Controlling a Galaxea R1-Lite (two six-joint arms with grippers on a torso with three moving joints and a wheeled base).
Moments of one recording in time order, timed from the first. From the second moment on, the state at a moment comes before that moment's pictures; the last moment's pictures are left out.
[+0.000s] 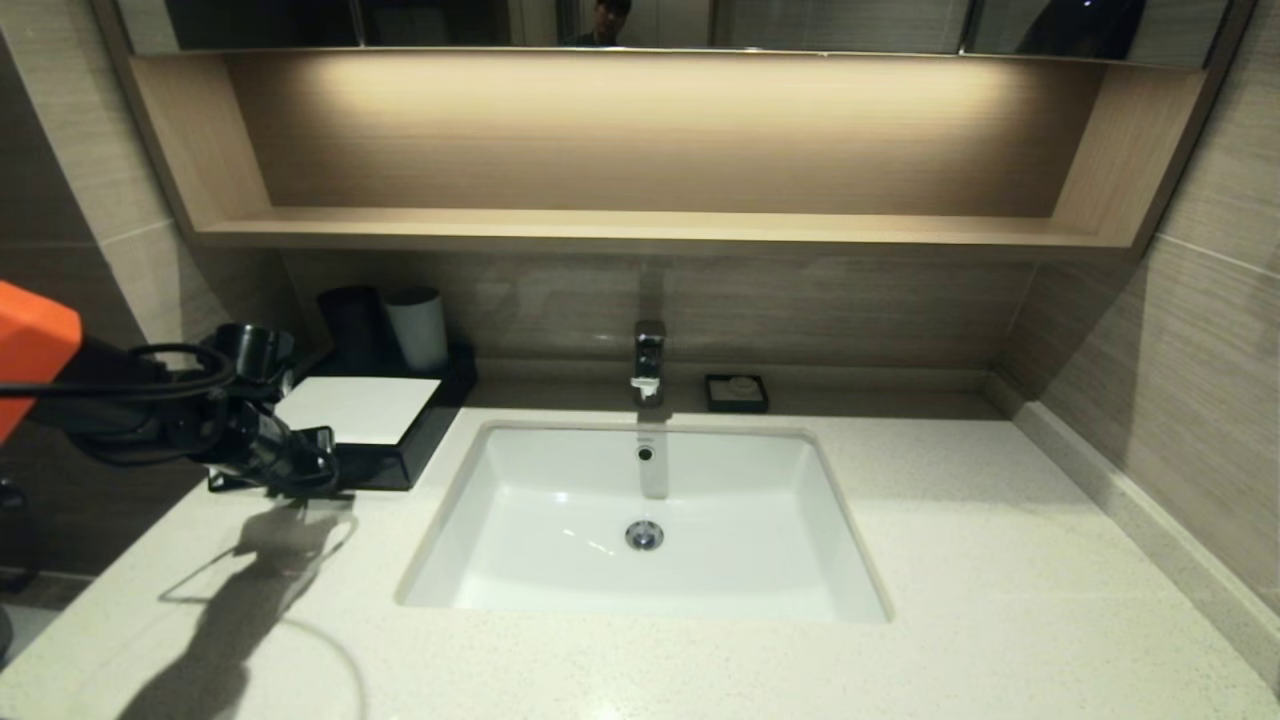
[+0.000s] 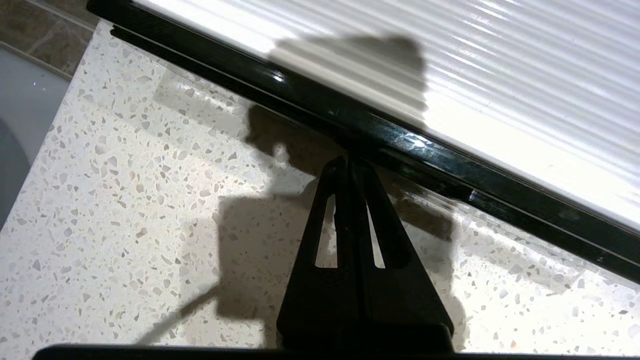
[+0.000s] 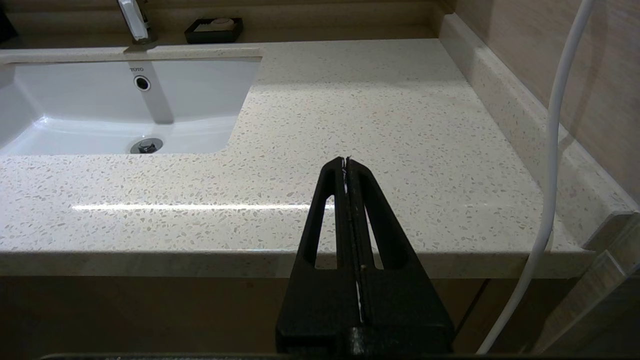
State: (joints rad) left arm 0.11 2.10 -1.26 0.00 0.20 -0.16; right arm 0.00 0.00 0.00 -0.01 -0.01 0.03
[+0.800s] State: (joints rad) left arm 0.09 2.04 -1.16 -0.06 0.20 -0.15; right arm 0.00 0.00 0.00 -0.01 -0.01 0.03
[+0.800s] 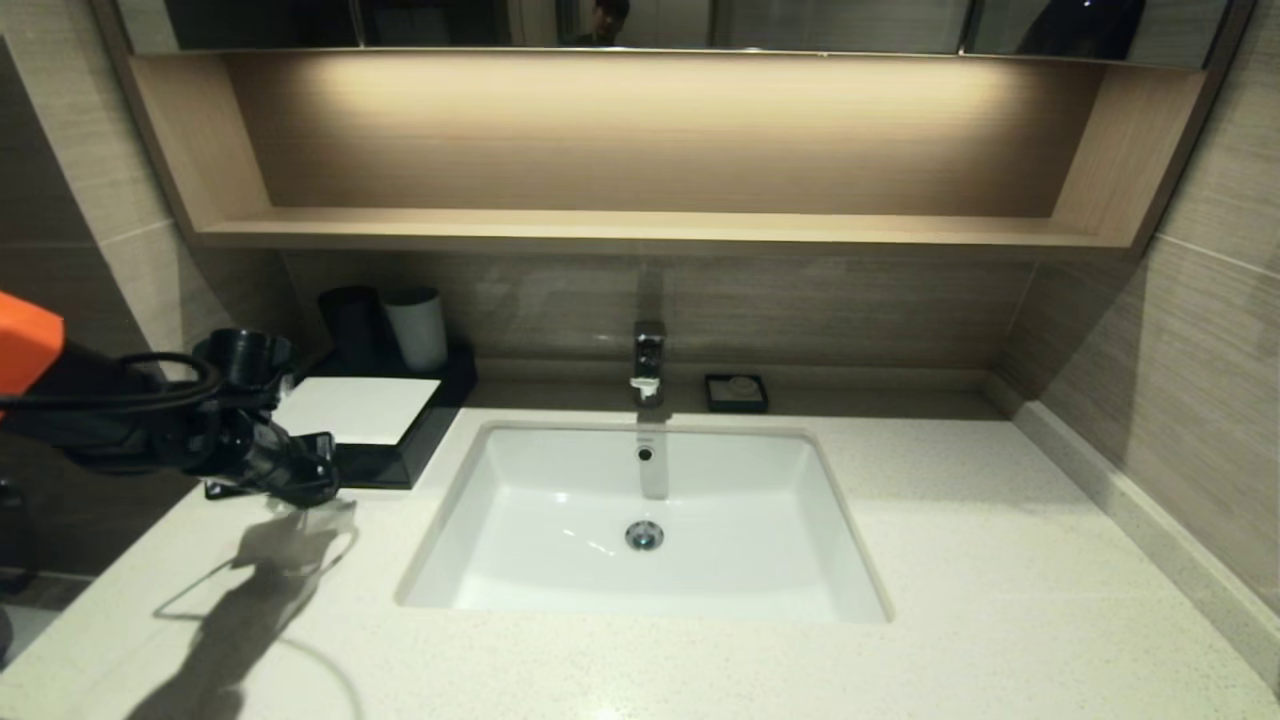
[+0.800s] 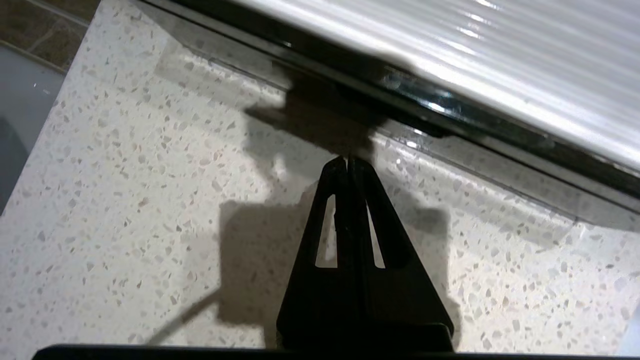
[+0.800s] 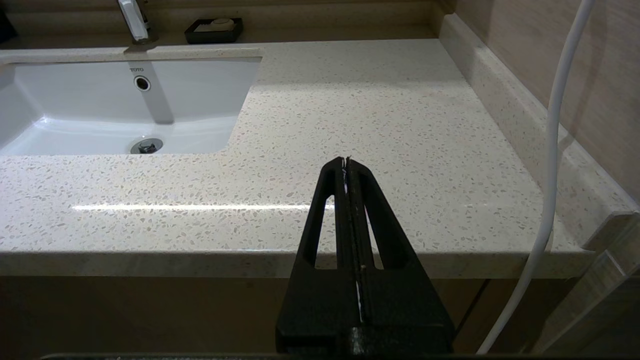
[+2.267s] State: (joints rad) left arm 0.05 1.24 -0.58 -0.24 0.20 -0.08; right arm 0.00 0.00 0.00 -0.01 -0.01 0.03
